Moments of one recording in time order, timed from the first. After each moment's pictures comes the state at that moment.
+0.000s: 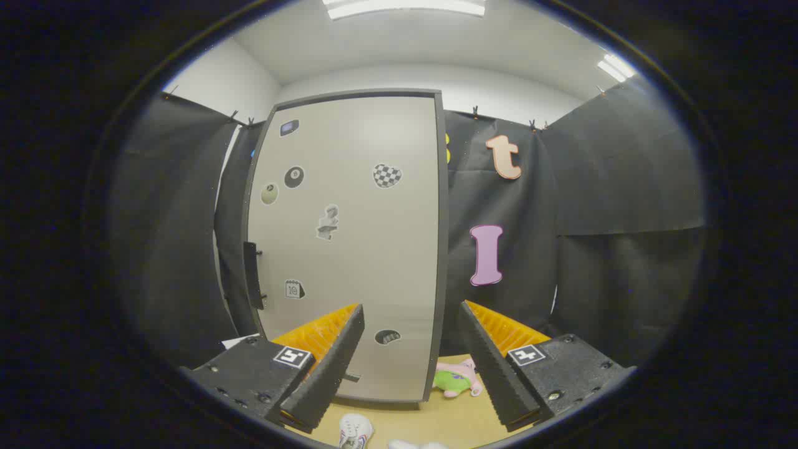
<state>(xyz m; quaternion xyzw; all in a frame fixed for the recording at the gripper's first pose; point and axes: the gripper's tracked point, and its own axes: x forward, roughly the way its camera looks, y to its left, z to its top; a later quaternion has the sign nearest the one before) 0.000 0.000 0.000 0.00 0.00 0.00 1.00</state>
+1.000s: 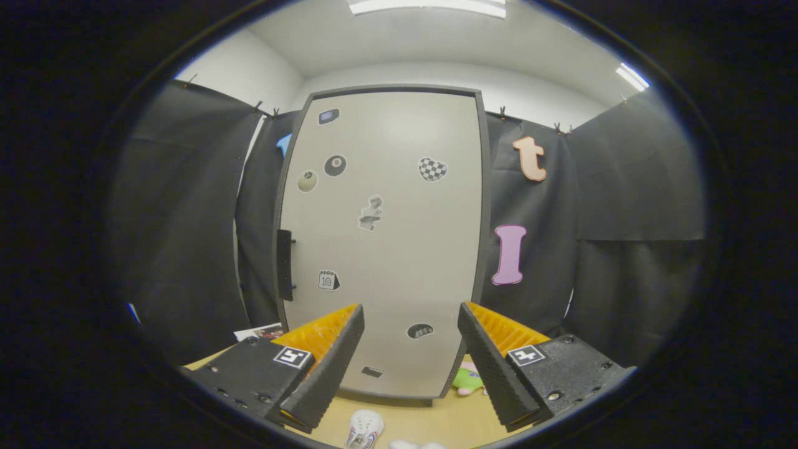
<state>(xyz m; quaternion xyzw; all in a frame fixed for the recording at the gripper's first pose) -0.004 0.058 -0.009 -0.02 0.02 0.05 1.00</state>
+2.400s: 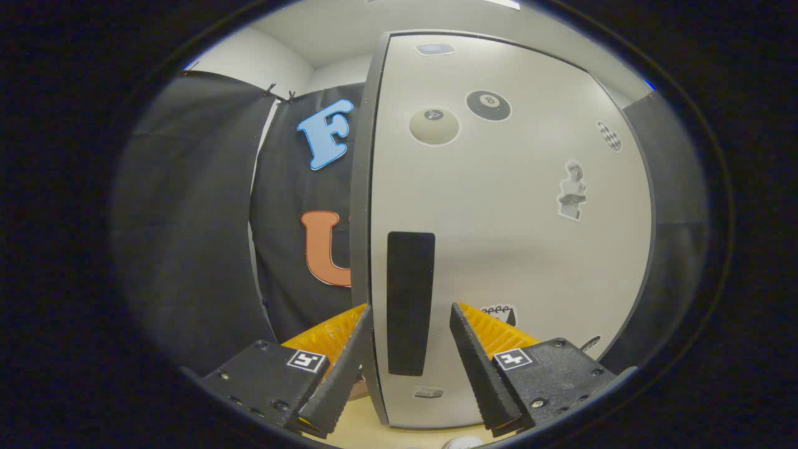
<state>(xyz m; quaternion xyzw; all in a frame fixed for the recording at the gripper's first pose) 0.147 0.284 -0.025 0.02 0.04 0.08 1.00</state>
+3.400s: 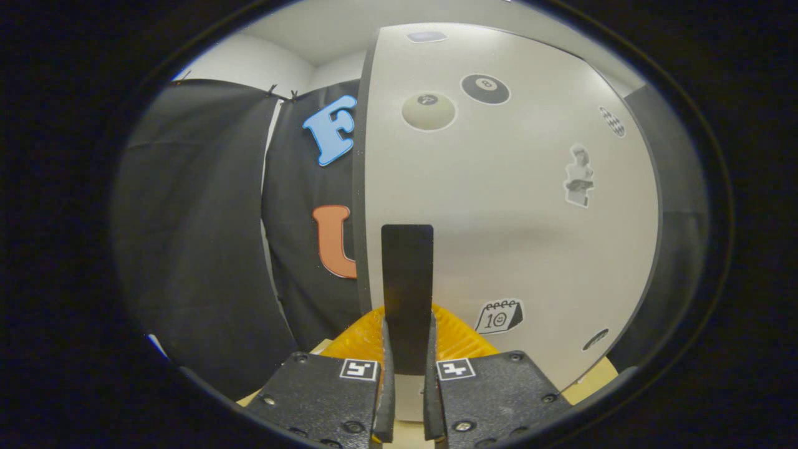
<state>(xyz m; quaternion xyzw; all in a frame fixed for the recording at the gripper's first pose) 0.133 0.284 -0.029 0.02 0.06 0.13 0.99</state>
